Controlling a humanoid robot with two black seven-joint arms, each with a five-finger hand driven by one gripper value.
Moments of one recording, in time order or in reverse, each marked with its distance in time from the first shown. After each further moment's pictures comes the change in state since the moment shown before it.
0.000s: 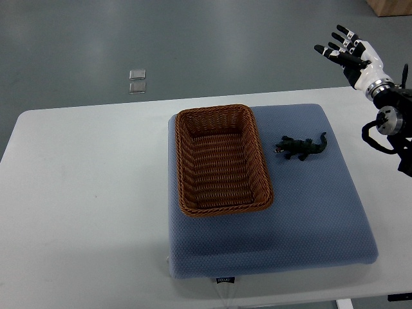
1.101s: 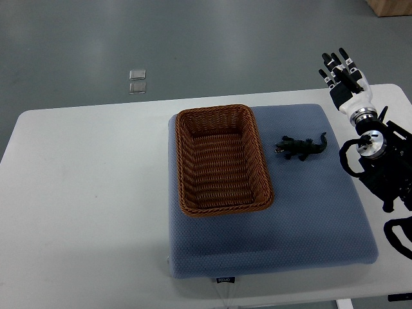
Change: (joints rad) left arm 0.000 0.000 -0.001 0.002 0.000 -0.001 0.000; right arm -0.049 0.260 0.145 -0.343 0.496 0.260 -0.010
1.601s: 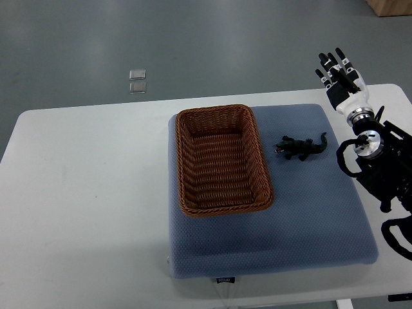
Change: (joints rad) left arm 0.001 0.000 -0.008 -0.012 0.001 -0.001 -0.001; right arm 0.003 0.013 0.000 0.000 0.000 0.002 0.000
